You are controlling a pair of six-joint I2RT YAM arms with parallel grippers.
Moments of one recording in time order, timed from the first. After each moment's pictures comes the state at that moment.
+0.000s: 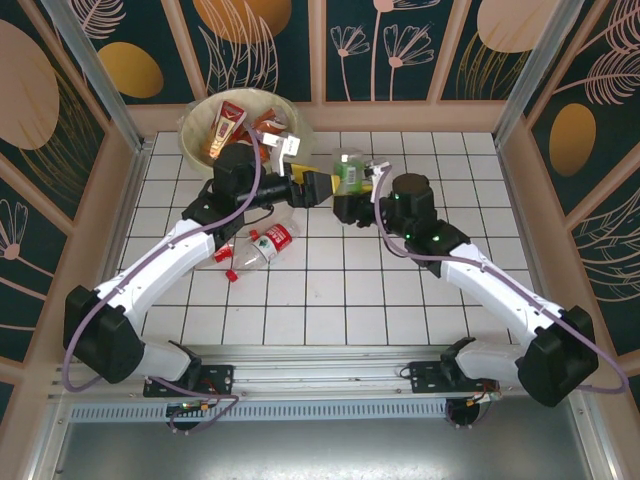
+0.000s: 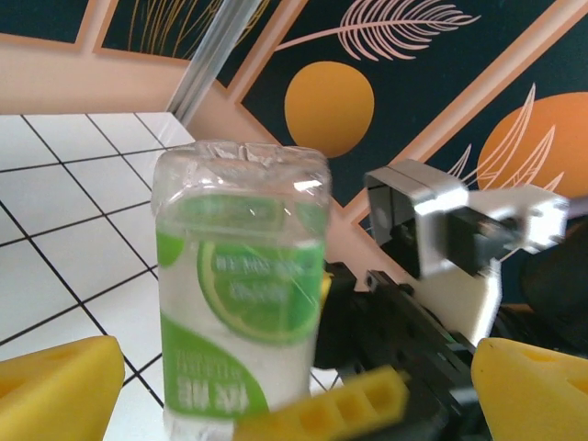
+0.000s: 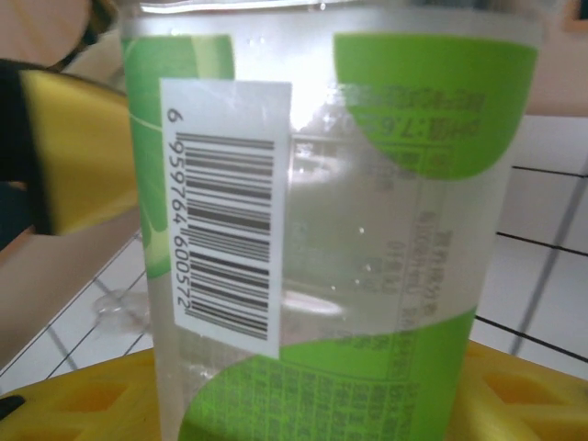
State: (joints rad) left arm -0.56 1.41 1.21 0.03 0.59 -0.58; right arm 0.62 1.22 0.96 -0.04 -0.23 0.31
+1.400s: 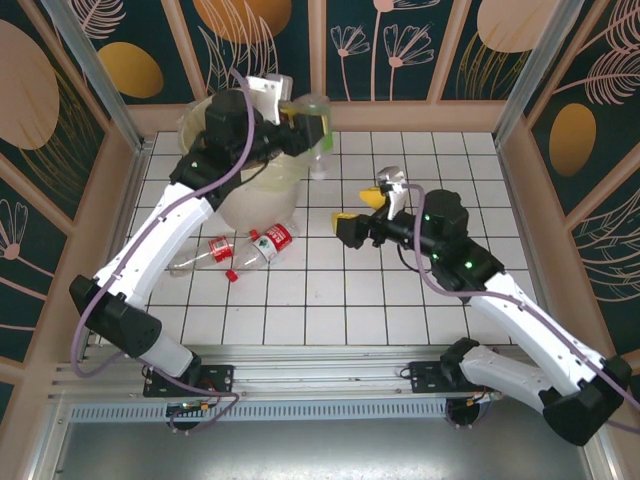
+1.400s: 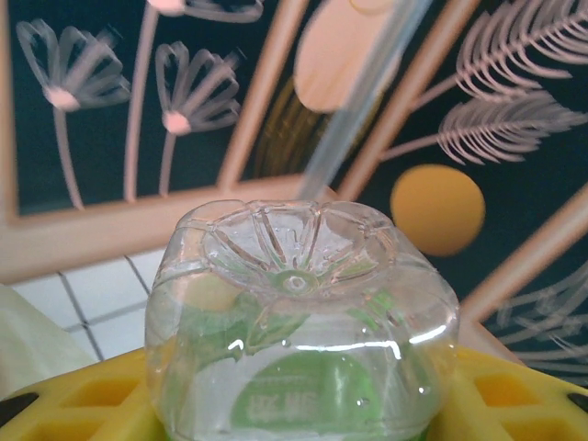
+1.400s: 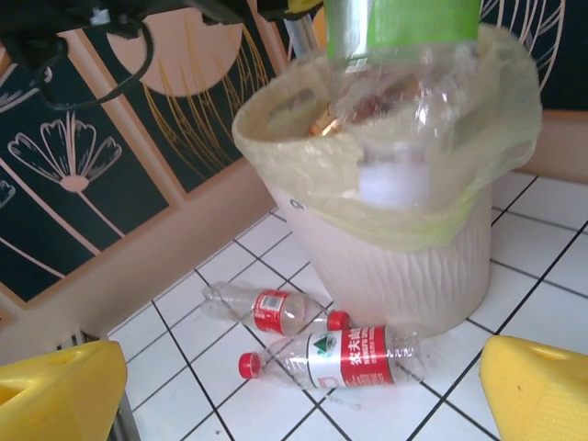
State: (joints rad) left arm -0.52 1.58 1.74 -0.32 0.29 -0.37; right arm 0.66 0.94 0.92 -0.11 -0.33 0.29
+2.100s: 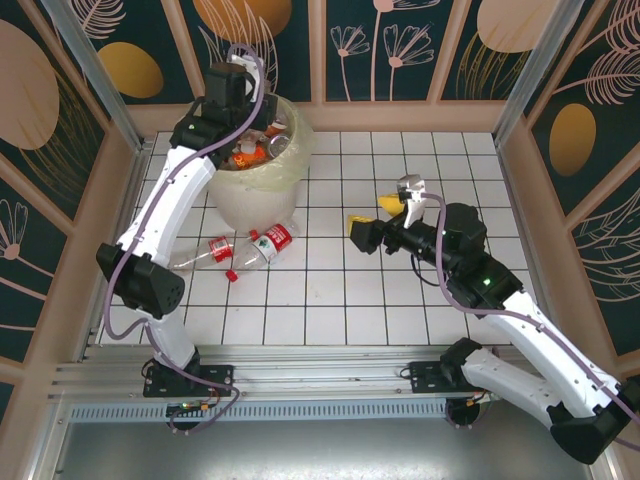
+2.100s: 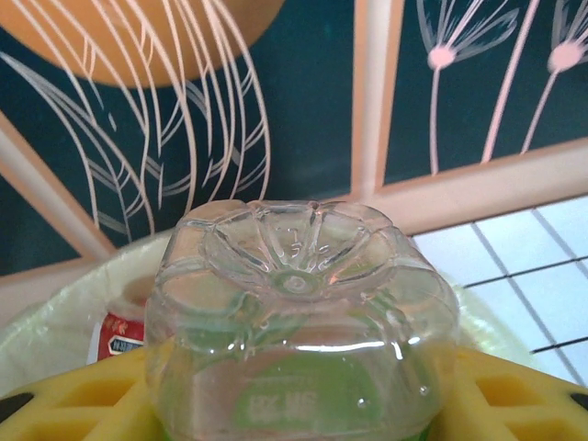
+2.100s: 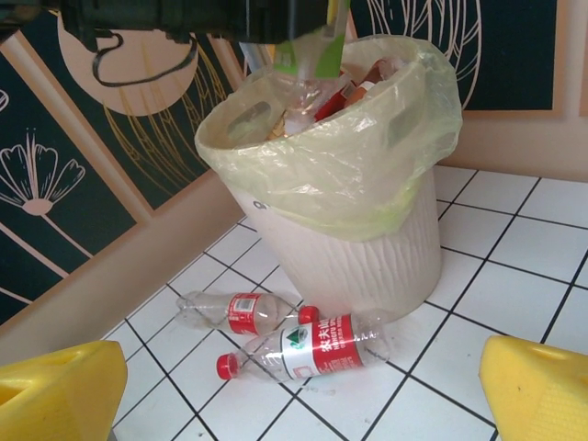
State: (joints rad) left arm -0.39 1.83 2.04 -0.63 -0.19 0.00; right arm 0.66 0.82 0.89 -0.21 -0.22 0.31
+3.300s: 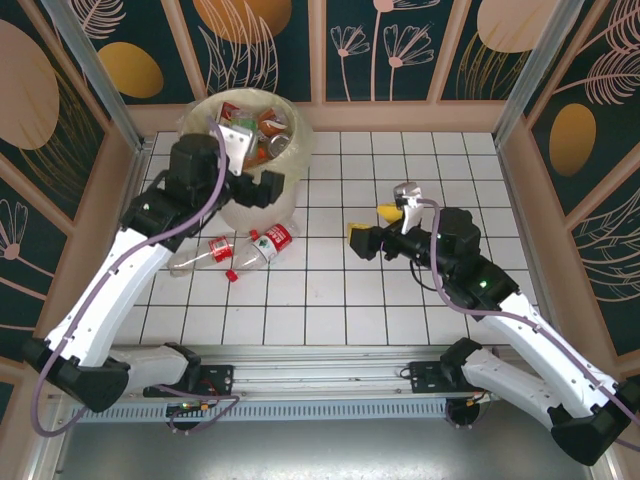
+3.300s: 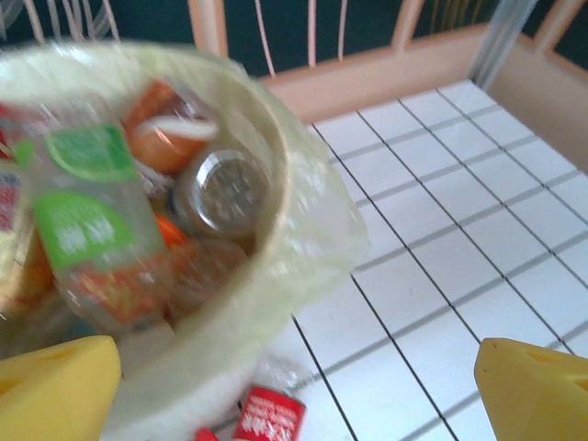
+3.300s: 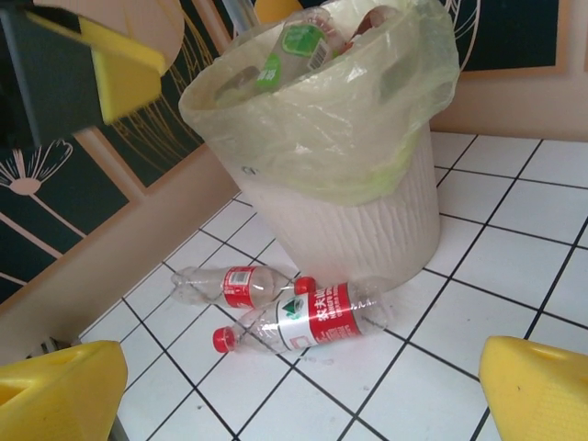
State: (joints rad) left arm -0.51 1.23 1.44 -0.70 0.03 -0.10; right arm 0.66 0.81 0.83 -0.22 -0.23 0.33
